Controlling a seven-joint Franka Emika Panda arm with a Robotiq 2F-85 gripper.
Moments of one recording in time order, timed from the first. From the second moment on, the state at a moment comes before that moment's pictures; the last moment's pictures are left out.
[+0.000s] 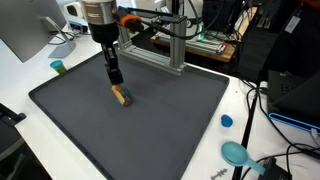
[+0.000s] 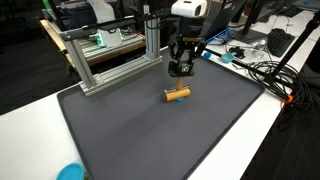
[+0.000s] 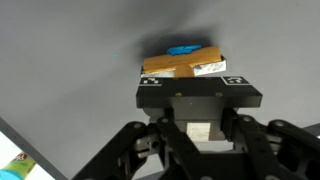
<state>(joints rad) 0.14 0.42 -0.13 -1.81 -0.15 2.32 0.63</state>
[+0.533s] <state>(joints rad) 0.14 0.43 -0.14 -1.81 -0.16 2.36 0.79</state>
